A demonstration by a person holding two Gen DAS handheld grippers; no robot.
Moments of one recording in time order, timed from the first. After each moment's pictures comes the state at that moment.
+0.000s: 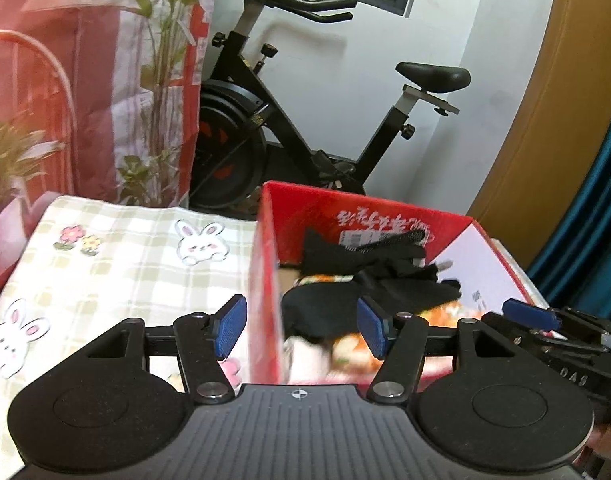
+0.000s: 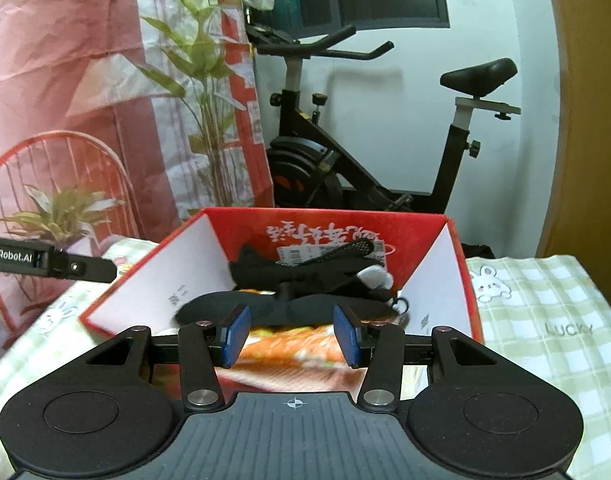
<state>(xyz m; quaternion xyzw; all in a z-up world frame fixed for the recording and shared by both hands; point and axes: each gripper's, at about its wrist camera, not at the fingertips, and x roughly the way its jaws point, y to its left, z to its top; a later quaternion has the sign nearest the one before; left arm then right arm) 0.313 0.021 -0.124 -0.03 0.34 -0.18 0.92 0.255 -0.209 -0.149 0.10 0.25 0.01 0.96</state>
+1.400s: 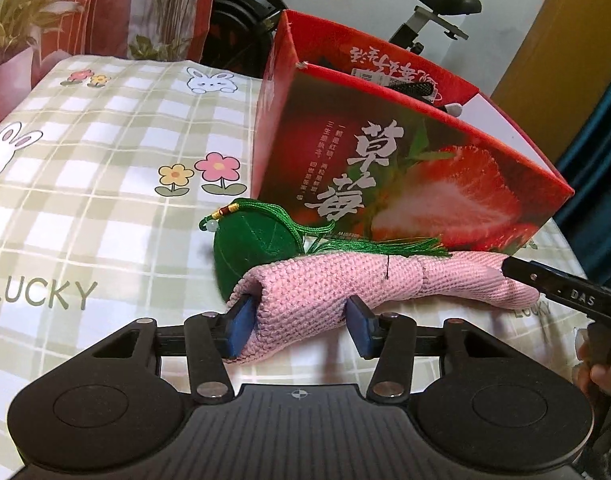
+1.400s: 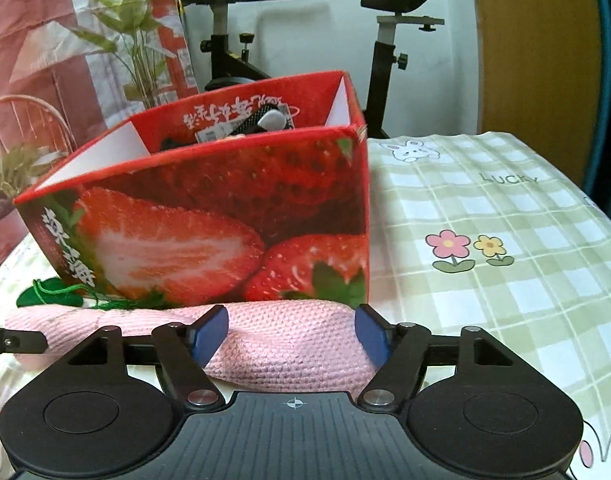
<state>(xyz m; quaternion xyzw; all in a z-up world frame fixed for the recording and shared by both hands) 0.235 0.029 -0.236 -0.05 0.43 -0.18 0.88 0.185 -0.240 -0.250 0.15 0.33 -0.06 0.93</state>
